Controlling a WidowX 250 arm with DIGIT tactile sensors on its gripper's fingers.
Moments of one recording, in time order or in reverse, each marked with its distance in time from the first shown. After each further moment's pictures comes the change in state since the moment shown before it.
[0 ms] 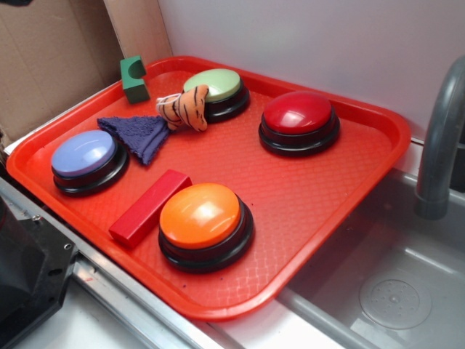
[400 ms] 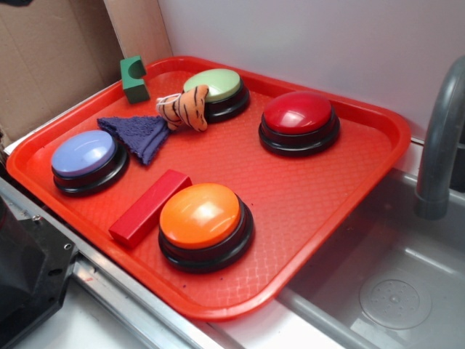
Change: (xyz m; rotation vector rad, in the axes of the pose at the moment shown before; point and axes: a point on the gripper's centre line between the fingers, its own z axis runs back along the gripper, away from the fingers) arm -0.002 0.001 -0.005 0.005 0.013 0.010
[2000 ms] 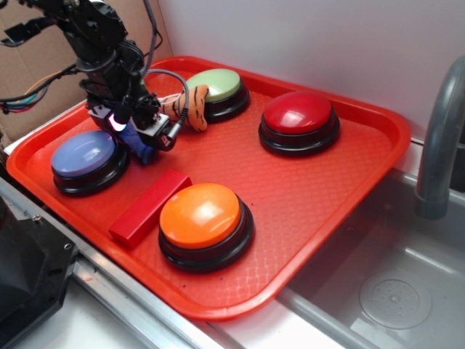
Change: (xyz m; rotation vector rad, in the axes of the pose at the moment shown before) arm 0.089 0.082 -0.208 0.124 -0.176 0.170
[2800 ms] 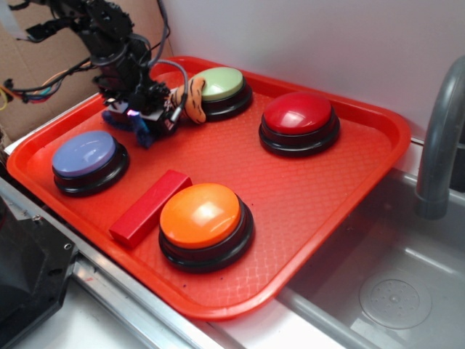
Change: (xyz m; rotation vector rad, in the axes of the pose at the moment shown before) arm 0.034 0.016 -0.024 -0.053 0.006 0.073
